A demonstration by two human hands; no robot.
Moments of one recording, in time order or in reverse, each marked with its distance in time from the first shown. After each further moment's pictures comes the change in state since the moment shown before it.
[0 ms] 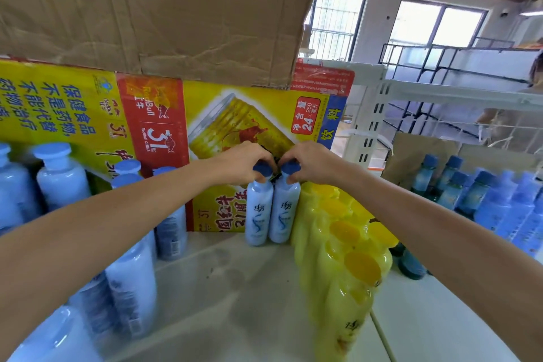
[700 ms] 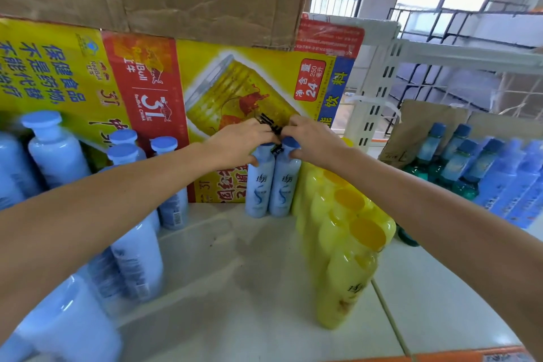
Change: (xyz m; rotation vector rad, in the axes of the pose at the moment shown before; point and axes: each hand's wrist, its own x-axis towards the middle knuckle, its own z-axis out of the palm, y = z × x) left_hand -0.005 -0.014 0.024 0.306 0.029 0.108; right_hand -0.001 -0.004 0.027 -0.130 0.059 0.038
